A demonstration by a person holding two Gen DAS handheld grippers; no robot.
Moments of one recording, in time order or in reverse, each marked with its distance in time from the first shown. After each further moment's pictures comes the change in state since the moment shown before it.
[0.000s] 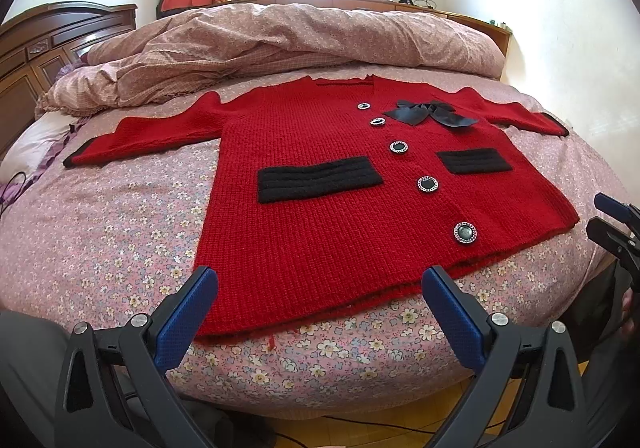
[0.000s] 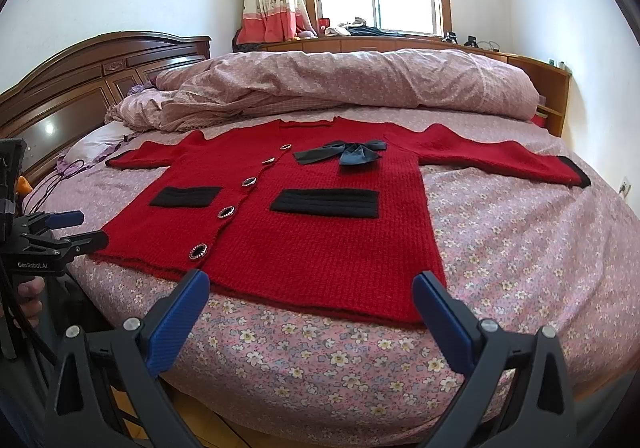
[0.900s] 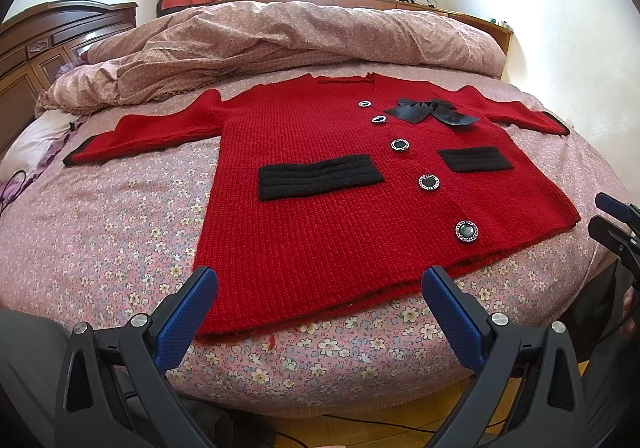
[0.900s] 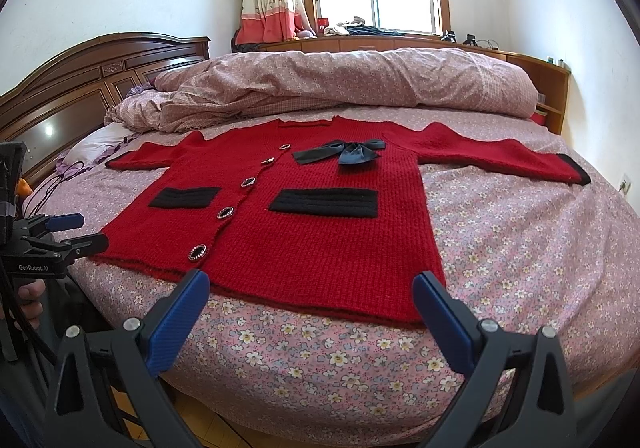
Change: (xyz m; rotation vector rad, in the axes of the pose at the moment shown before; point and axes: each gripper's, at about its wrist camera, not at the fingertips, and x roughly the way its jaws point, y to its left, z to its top) left arm -0.002 0.002 -0.001 -0.002 0.002 -0.002; right arm 0.000 -0.001 0.000 0.005 -0.001 0.004
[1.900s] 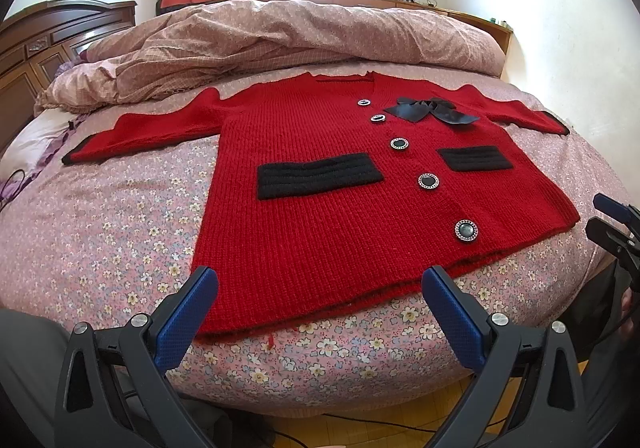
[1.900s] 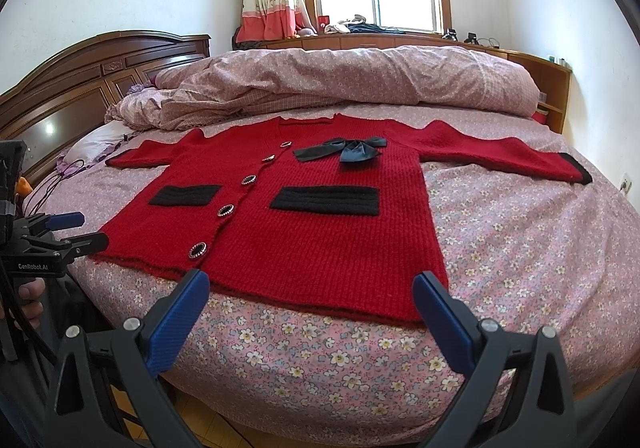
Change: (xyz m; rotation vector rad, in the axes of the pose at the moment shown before) left arm 0.001 0.001 -0.001 -0.003 0.004 -0.004; right arm 0.002 0.001 0.000 0.003 0.010 0.001
